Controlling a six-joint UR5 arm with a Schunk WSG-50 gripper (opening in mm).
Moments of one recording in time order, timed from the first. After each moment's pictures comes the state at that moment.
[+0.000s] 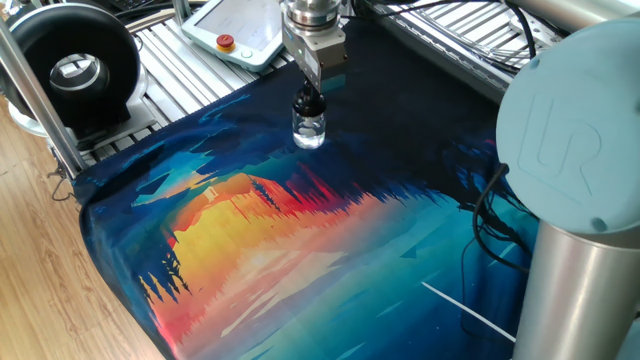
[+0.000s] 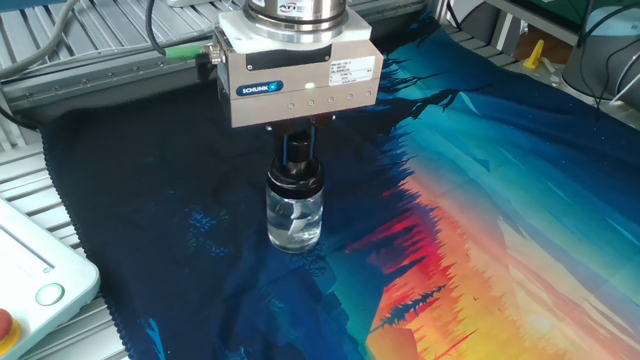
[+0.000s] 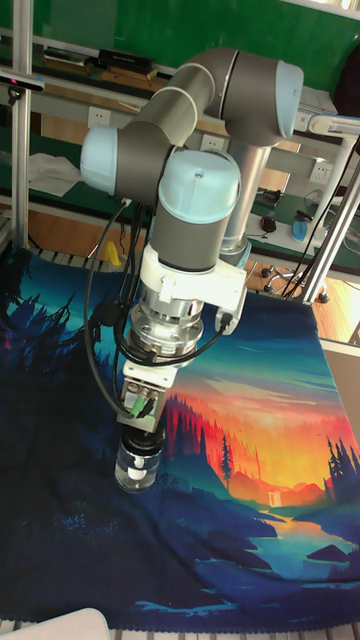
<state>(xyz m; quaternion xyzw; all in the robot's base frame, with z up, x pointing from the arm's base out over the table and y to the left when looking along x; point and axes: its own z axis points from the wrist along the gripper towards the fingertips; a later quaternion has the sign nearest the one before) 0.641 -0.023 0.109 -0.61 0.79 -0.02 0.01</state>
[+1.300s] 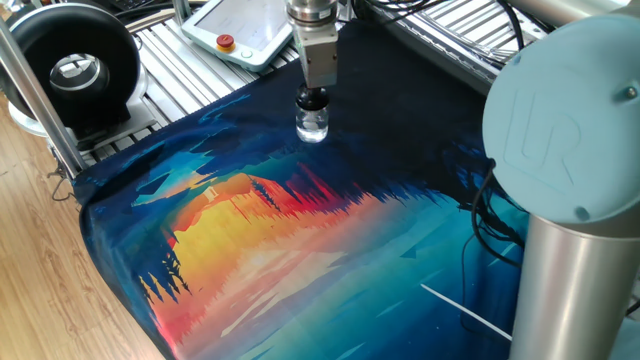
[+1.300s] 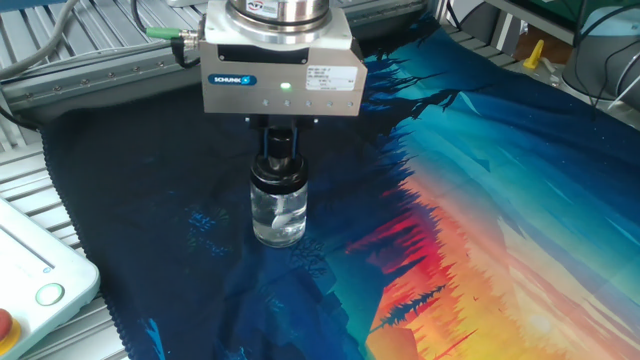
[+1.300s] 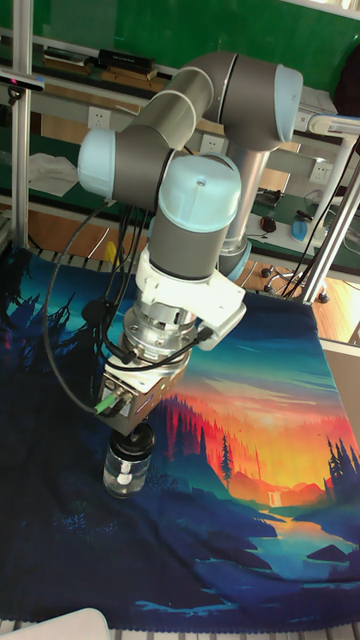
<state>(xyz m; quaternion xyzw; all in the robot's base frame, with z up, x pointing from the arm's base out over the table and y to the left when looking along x) 0.647 -0.037 0.105 -0.50 0.87 -0.03 -0.01</state>
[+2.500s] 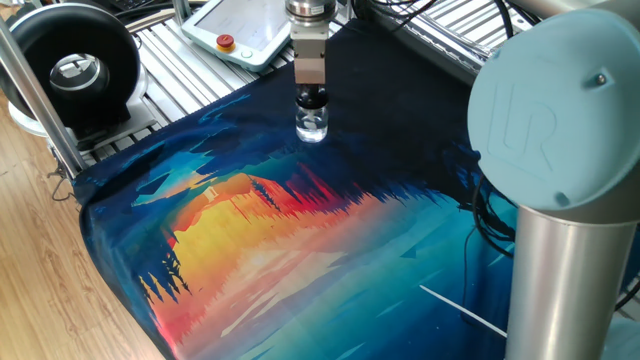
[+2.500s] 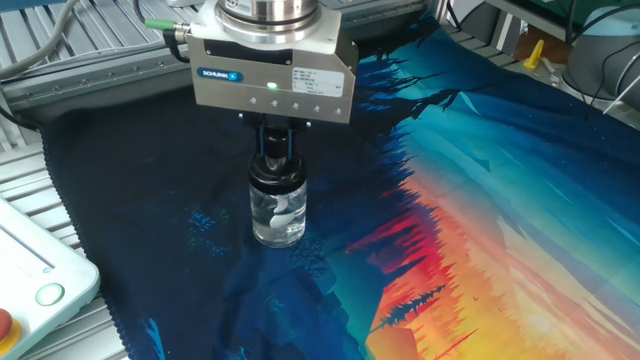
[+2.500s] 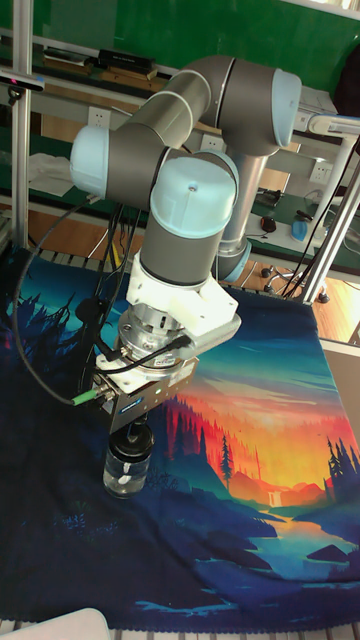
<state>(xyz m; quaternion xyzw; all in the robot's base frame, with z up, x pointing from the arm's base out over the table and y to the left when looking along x) 0.647 -0.039 0.106 -0.37 0.93 -0.01 -0.02</state>
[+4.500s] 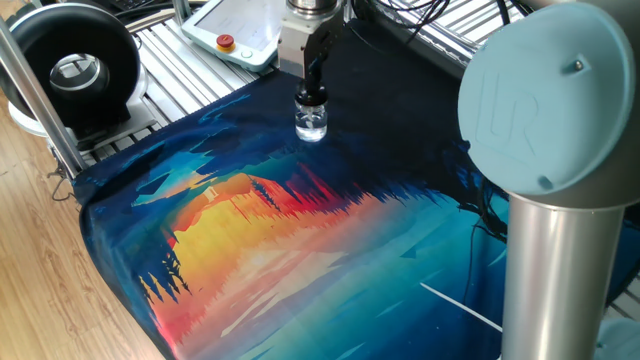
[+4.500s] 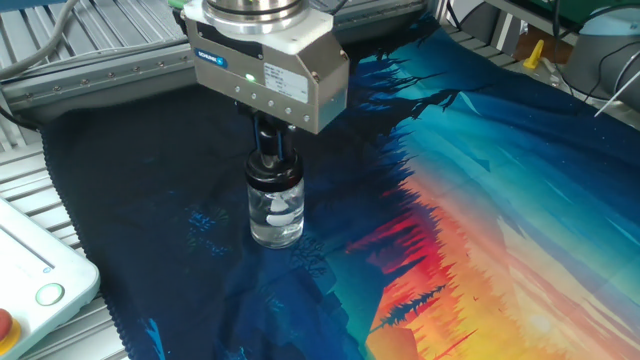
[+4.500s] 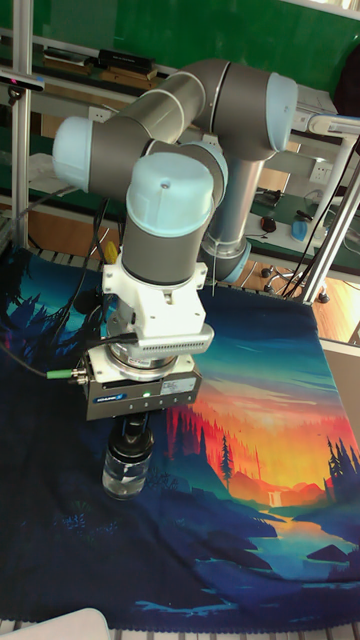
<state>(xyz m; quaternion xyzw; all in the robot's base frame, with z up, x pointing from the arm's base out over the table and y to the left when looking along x) 0.651 -0.042 0.110 -0.16 0.99 0.02 -0.03</state>
